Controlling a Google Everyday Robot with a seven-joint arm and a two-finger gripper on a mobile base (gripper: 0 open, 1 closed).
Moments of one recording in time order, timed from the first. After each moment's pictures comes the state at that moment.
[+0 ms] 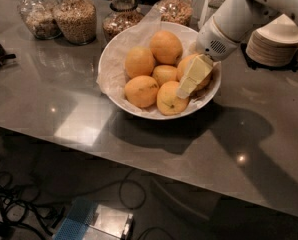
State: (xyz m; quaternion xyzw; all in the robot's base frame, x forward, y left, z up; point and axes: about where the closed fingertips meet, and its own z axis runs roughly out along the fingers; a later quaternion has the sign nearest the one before) arm 0.602 -0.098 0.887 -0.58 0.78 0.13 0.22
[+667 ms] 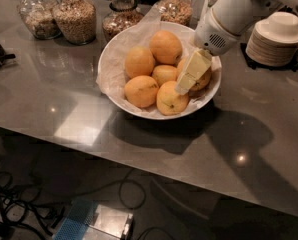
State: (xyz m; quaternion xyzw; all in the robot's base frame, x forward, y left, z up) arm 0.597 -0.090 0.906 -0.58 0.77 0.11 0.23
